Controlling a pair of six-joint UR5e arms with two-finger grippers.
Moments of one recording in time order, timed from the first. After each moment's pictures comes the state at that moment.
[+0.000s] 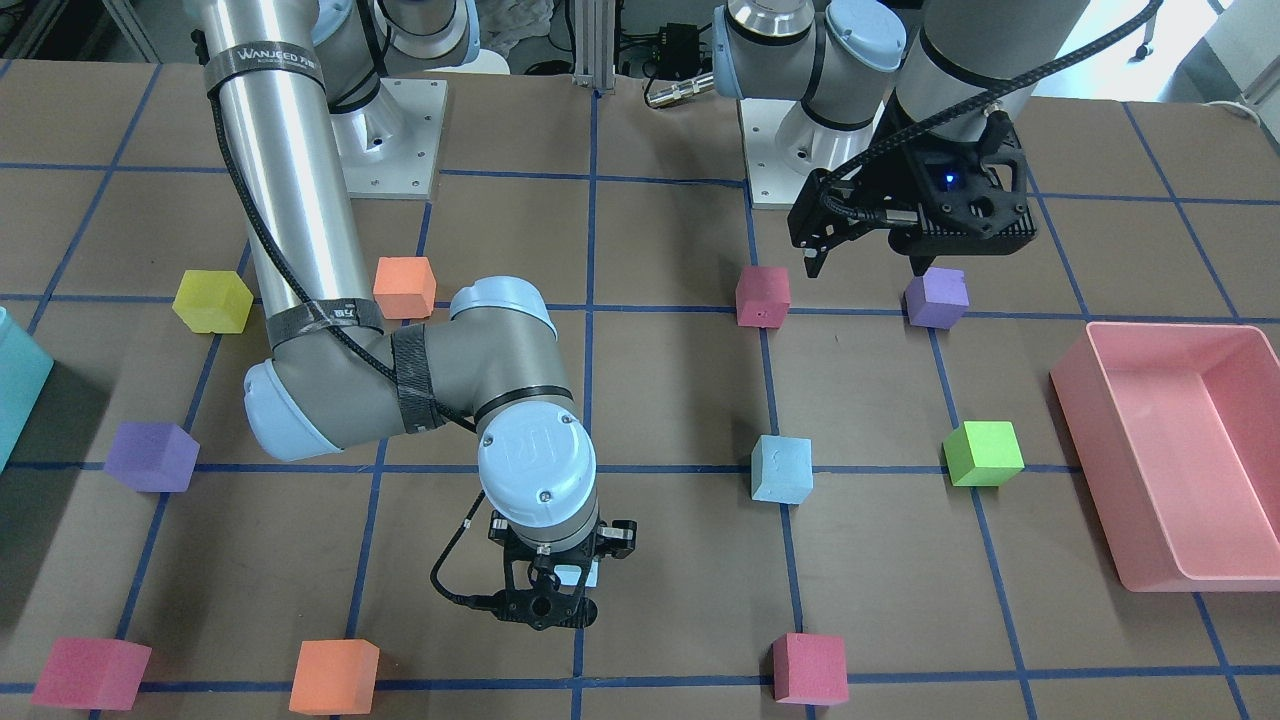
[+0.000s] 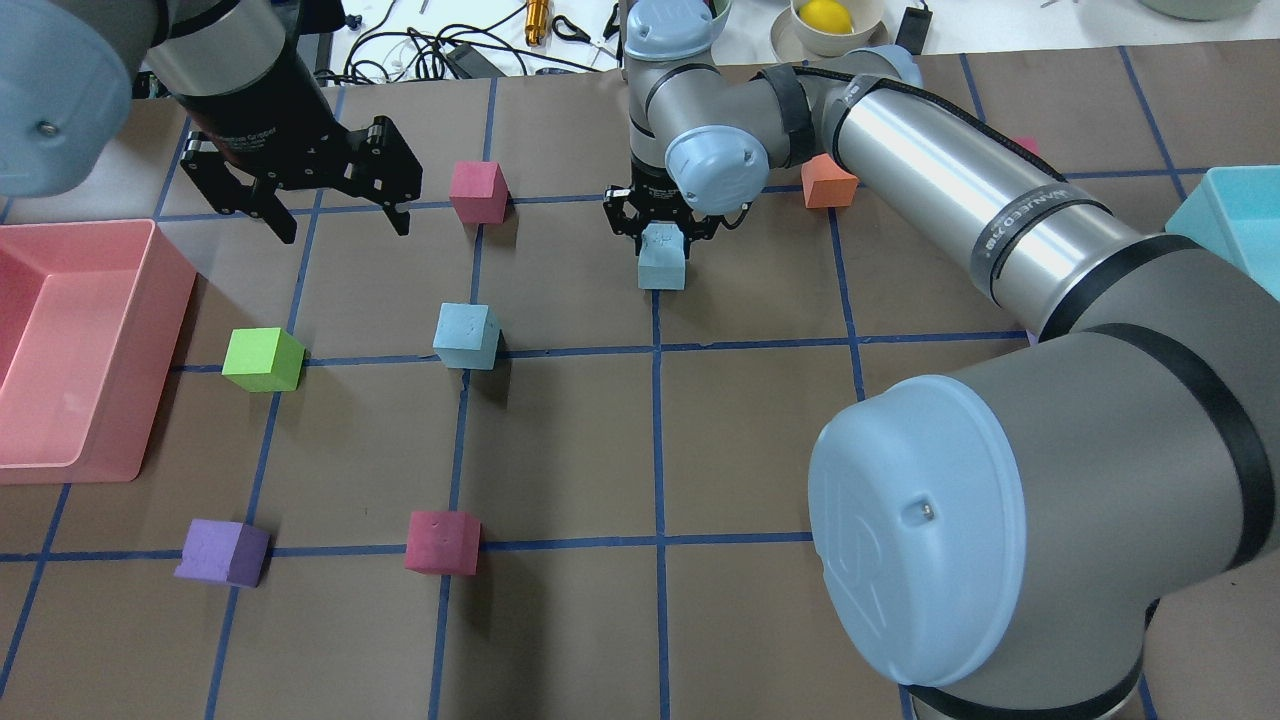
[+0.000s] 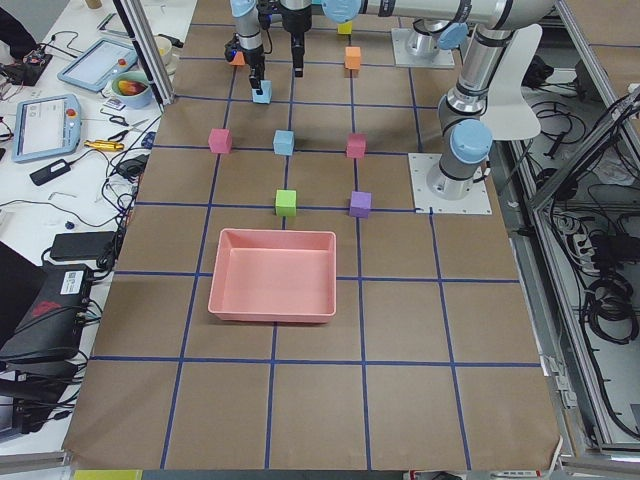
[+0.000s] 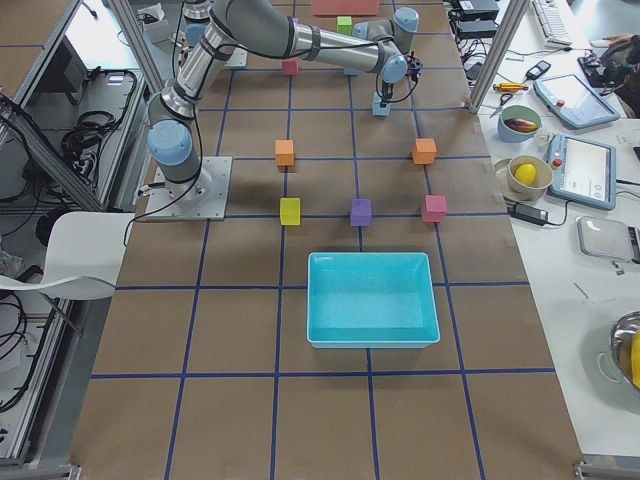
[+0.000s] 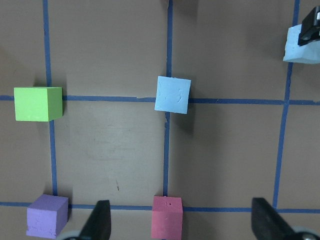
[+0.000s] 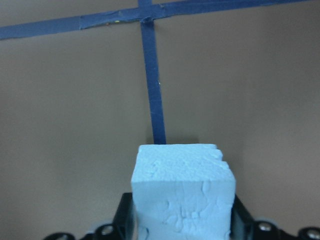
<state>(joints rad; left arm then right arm) -1.59 -1.61 -1.50 -1.61 1.58 -0.06 1.87 -0.82 1.21 -1.92 -1.51 0.40</state>
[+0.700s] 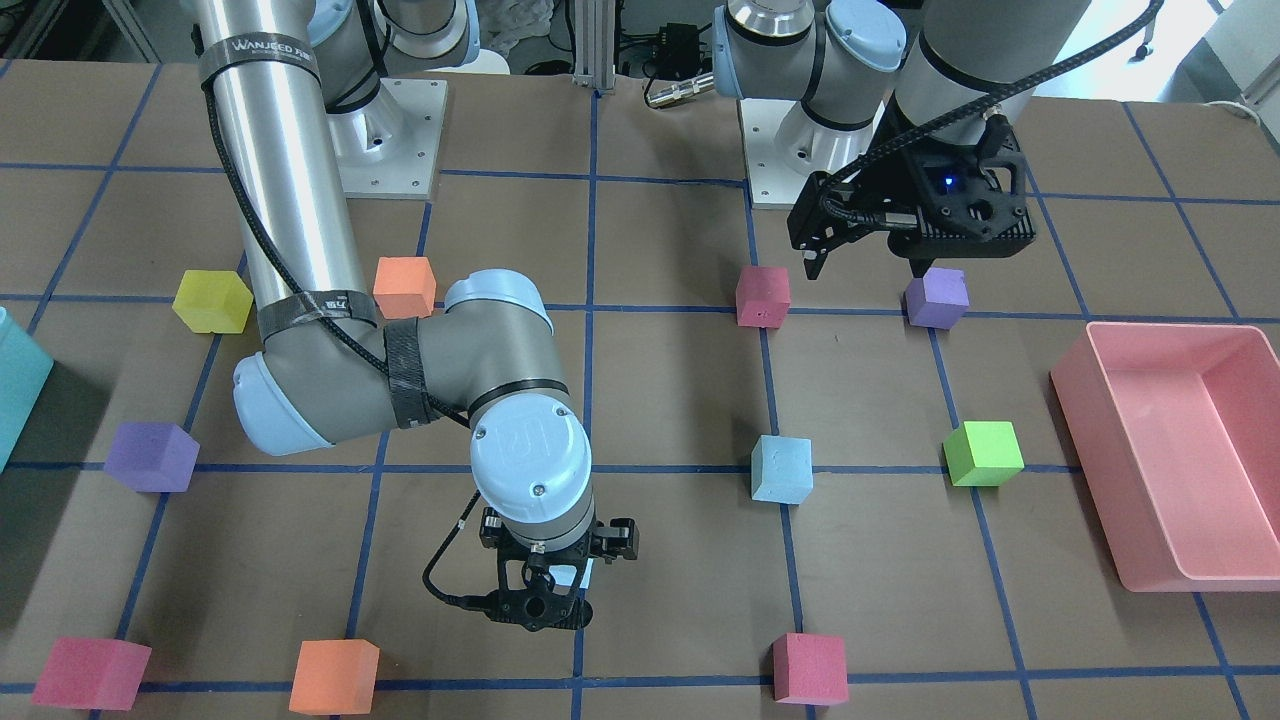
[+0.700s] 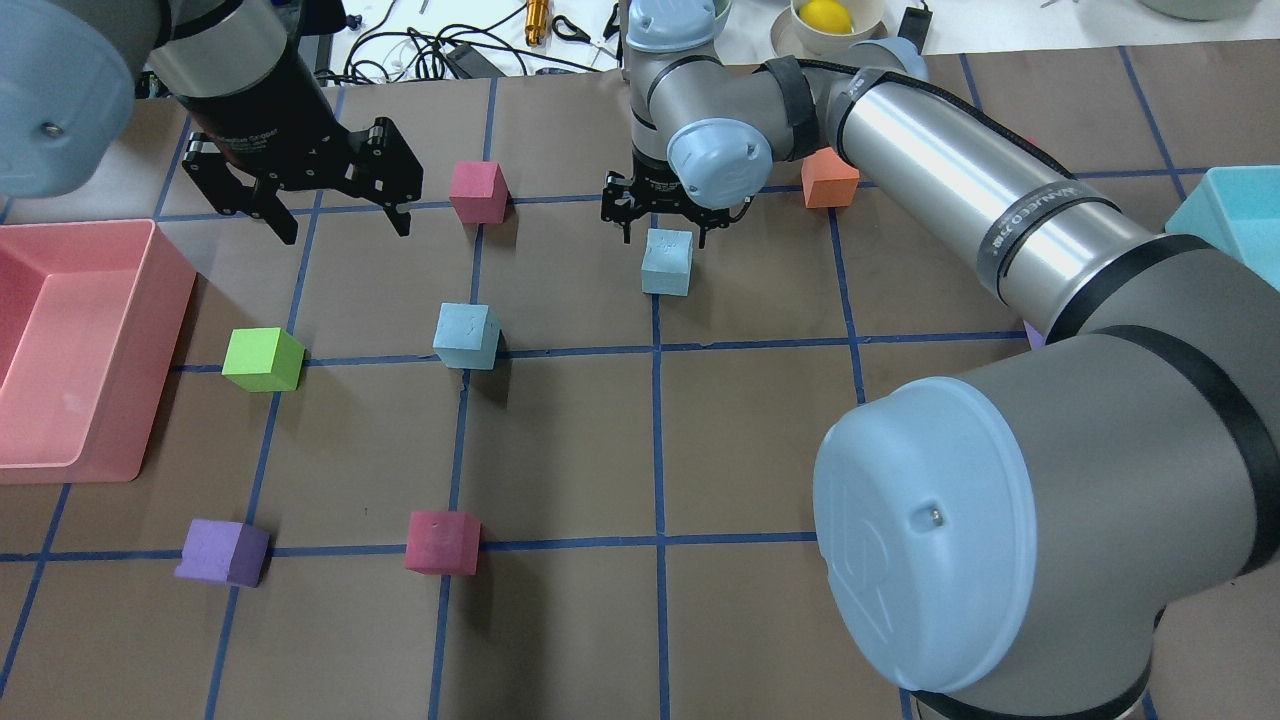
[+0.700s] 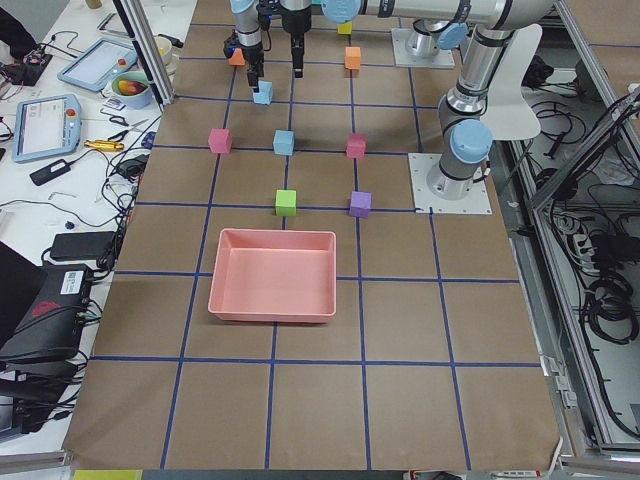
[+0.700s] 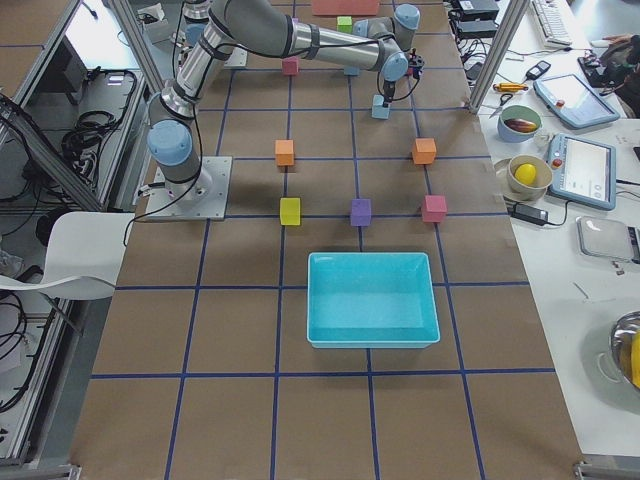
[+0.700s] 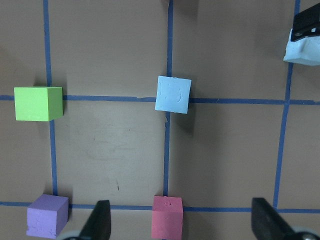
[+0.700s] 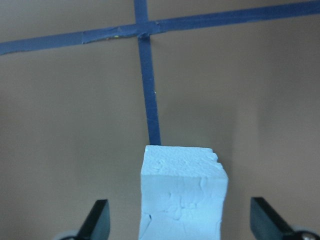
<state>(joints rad) -1.59 -1.62 -1.50 -1.61 1.58 -0.06 1.85 -0.84 1.20 -1.90 -1.52 0.39</state>
